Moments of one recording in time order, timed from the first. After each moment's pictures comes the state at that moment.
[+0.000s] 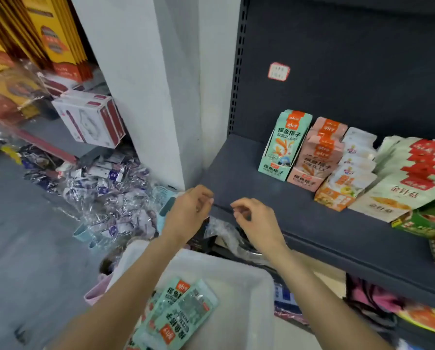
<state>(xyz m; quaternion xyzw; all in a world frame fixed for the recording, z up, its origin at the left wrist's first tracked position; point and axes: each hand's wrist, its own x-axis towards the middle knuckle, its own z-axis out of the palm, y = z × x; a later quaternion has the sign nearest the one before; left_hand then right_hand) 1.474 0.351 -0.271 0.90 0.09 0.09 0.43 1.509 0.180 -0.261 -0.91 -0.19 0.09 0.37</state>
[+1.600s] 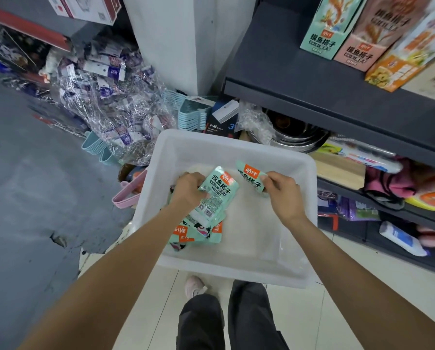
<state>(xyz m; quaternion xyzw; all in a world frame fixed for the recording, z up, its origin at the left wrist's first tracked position) 1.317 0.396 -0.427 0.88 0.21 -0.20 0.37 1.344 0.187 -0.380 -0.90 -0.01 0.13 0.41</state>
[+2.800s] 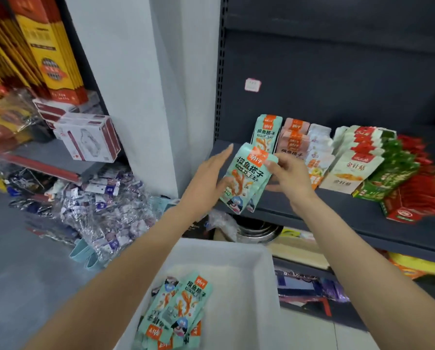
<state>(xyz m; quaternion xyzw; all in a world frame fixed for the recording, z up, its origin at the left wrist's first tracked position) 1.438 0.345 -0.188 0.90 -0.11 0.10 0.40 1.462 0.161 -0.153 -0.78 -0.01 0.01 0.63</state>
